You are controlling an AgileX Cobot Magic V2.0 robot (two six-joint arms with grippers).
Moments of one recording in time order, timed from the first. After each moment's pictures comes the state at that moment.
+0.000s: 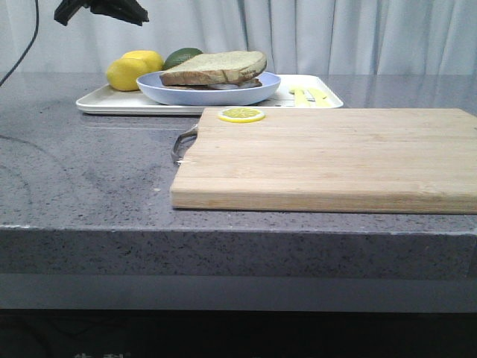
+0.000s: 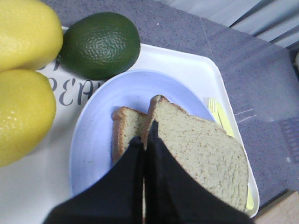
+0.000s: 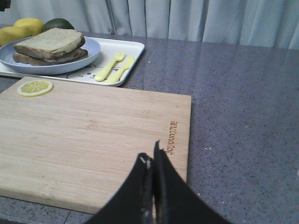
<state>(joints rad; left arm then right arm) -0.05 2.56 -2.93 -0.69 1.26 -0.01 0.05 0.18 -0.30 0.20 0.36 -0.17</state>
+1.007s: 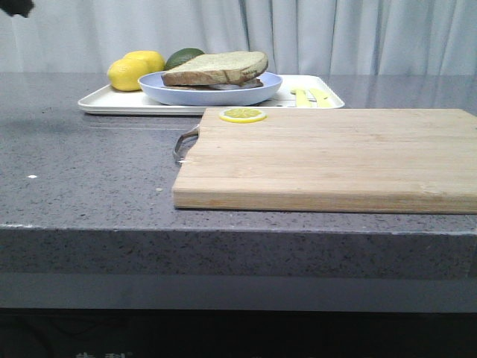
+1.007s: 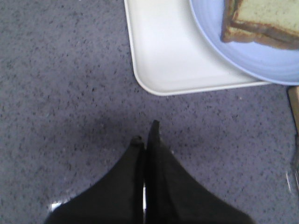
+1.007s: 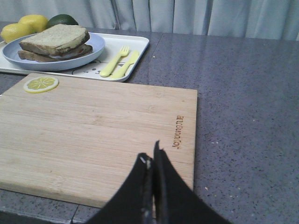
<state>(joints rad) -0.10 1.66 -1.69 -0.15 1.08 0.14 0.05 0.18 -0.30 0.22 0.38 -0.17</state>
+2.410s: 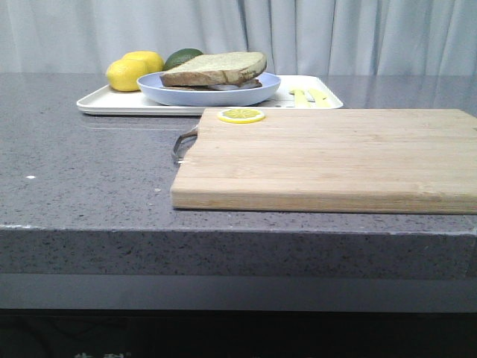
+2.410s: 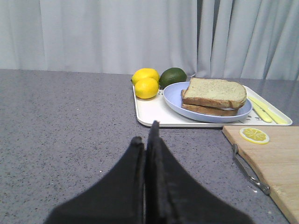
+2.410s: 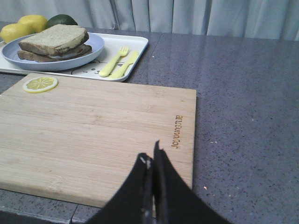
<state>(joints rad) -0.10 0.15 -0.44 -0.20 0.43 0.14 0.05 0.18 -0.30 0.22 0.38 -0.17</state>
